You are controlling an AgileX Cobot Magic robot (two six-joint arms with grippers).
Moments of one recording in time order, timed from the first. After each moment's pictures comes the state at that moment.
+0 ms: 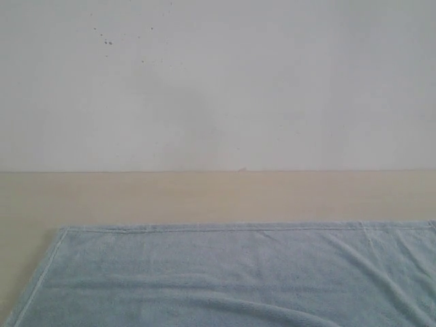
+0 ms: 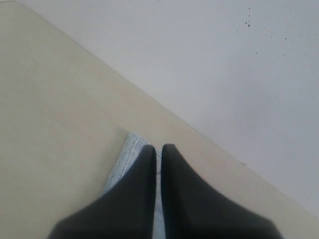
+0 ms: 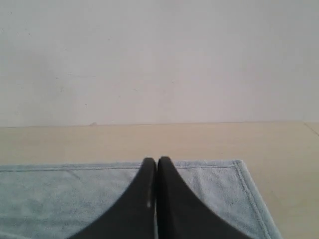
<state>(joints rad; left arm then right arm) -0.16 0.01 -0.26 0.45 0.58 -1.06 0.08 0.01 -0.01 0.12 0.10 -0.06</state>
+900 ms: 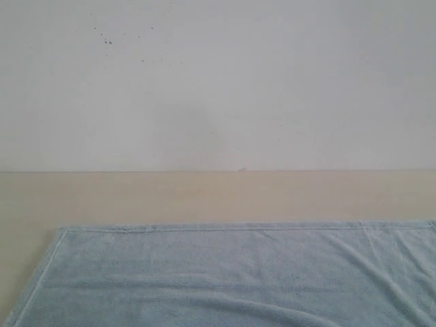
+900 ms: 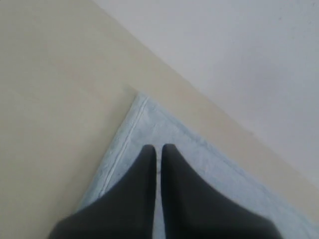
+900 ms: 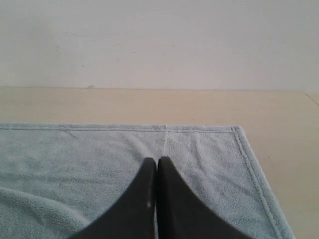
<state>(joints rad) -0.16 0.01 -0.17 0.32 0.59 -1.03 0.08 0.00 0.00 0.09 0.22 -0.07</state>
